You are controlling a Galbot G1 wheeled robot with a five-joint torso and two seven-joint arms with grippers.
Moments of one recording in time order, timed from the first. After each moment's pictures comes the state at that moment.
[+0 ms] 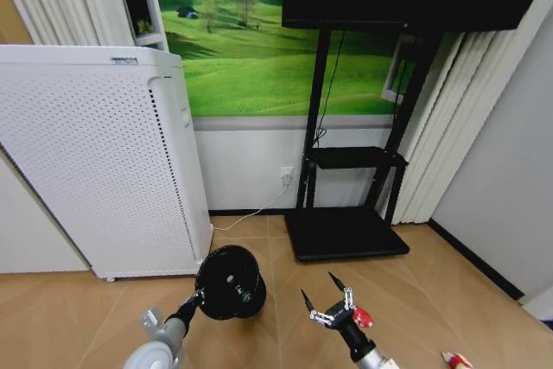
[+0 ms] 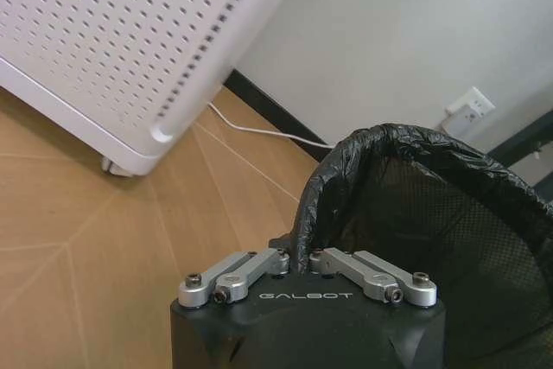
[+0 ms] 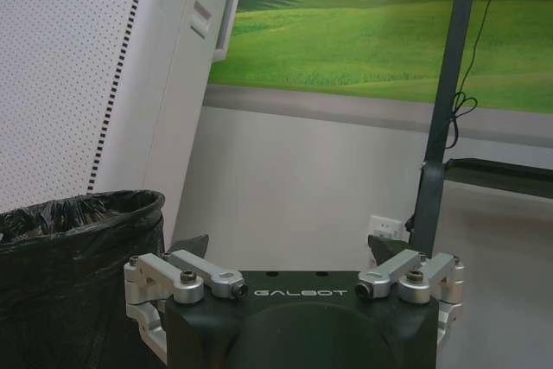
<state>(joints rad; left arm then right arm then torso) 1.52 -1.14 -0.44 -1.98 -1.17 0.20 -0.34 -1.70 1.15 0.44 1.93 0.11 0.49 -0.15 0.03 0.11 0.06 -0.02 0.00</state>
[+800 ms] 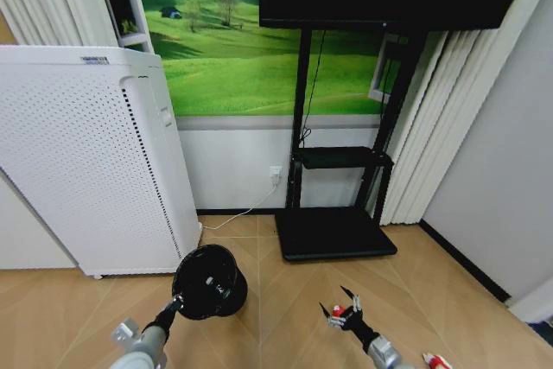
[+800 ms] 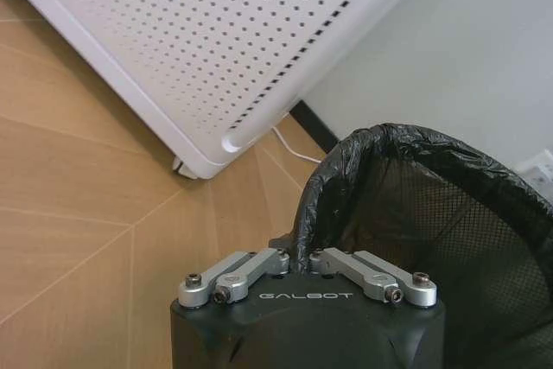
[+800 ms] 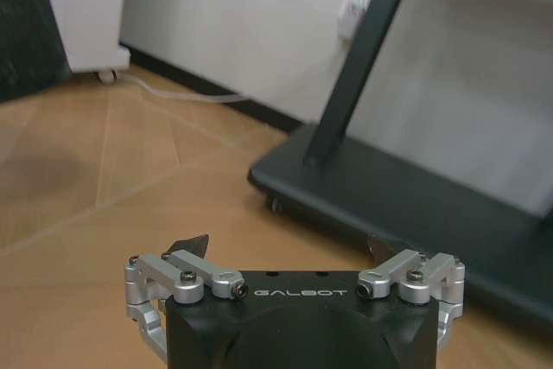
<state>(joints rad) 1.60 -1.21 -0.62 -2.02 -1.25 0.19 -0.43 -1.49 1.07 0.43 1.50 0.06 0.25 -0.18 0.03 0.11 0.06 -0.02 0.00</state>
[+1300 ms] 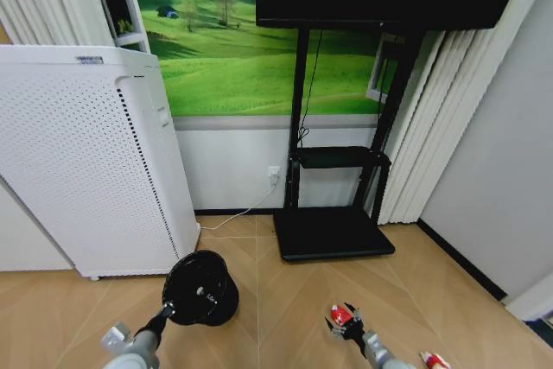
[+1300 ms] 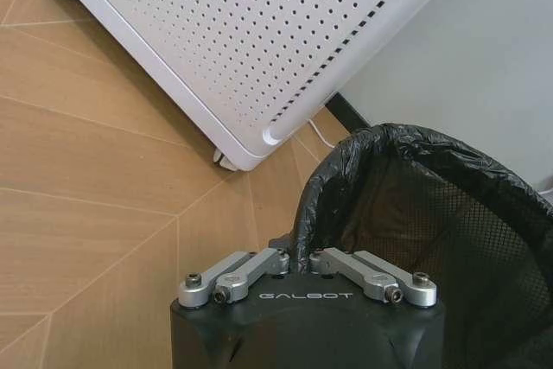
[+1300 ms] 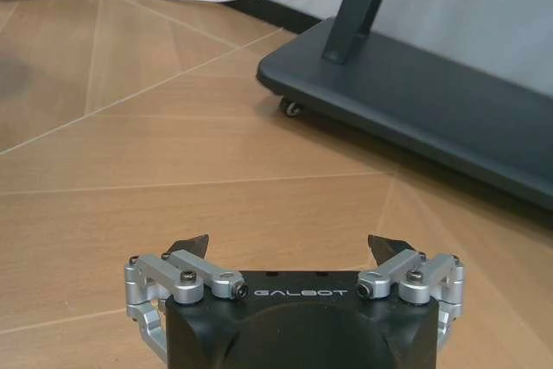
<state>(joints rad) 1.63 -1.20 -0.63 -2.02 -1.26 0.21 -0.48 -1.28 1.09 0.33 1.24 0.07 0.12 -0.24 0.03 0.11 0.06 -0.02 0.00</state>
